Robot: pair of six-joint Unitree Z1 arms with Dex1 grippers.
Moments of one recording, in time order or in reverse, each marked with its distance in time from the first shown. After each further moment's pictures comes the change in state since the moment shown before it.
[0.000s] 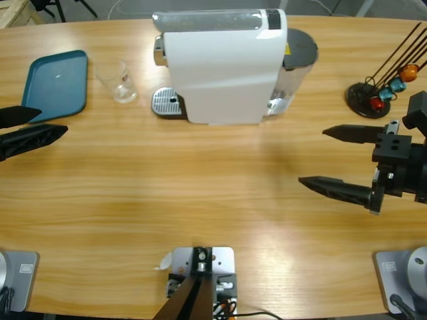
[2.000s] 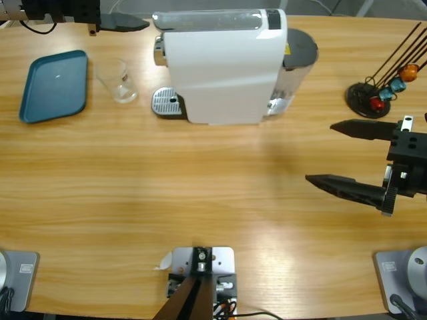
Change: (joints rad) arm 0 0.021 0.666 -0.588 -0.174 -0.435 -0.939; arm 1 0.000 -0.060 0.000 0.000 -0.003 0.000
